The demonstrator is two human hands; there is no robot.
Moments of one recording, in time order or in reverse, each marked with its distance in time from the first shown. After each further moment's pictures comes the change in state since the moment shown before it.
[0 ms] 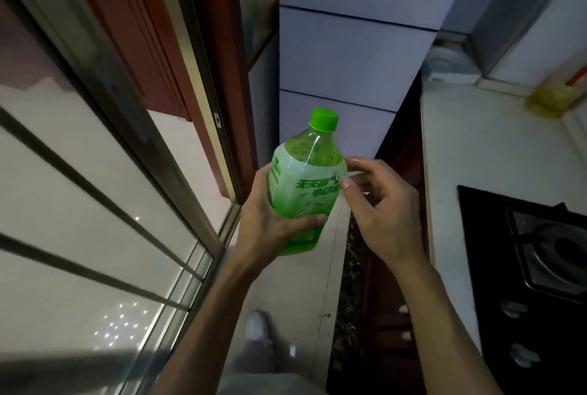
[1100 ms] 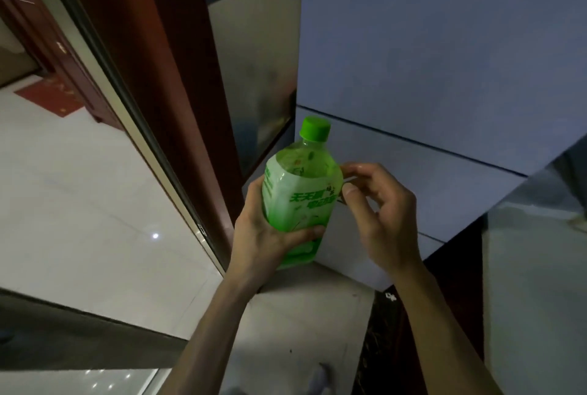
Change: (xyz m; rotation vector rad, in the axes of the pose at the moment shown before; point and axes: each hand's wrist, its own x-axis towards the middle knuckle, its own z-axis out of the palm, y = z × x) left_hand 0.427 0.026 0.044 0.025 0.222 -0.009; right_hand 0.442 0.151 0.079 0.176 -0.145 -0.112
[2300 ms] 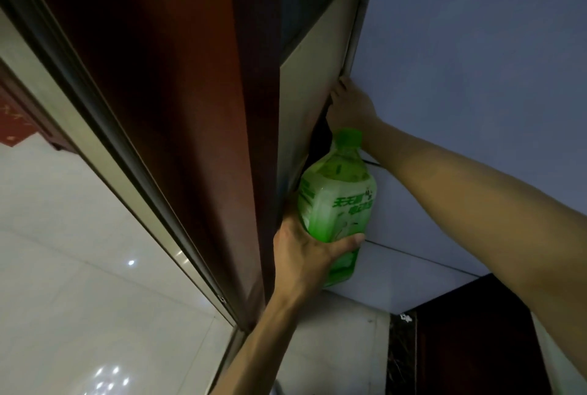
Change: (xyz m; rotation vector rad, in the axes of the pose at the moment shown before) left_hand 0.163 -0.033 -0.047 0.037 -0.024 -0.121; right_hand 0.326 0.090 0.166 -1.697 -0.616 -0.028
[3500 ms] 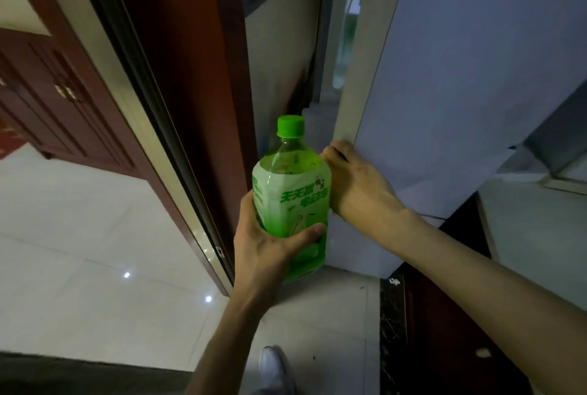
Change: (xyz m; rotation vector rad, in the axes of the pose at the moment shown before) left_hand -0.152 -0.008 -0.051 -0.175 -0.020 0.064; right_hand -0.313 -0.061 -0.014 -0.087 0.328 -0.254
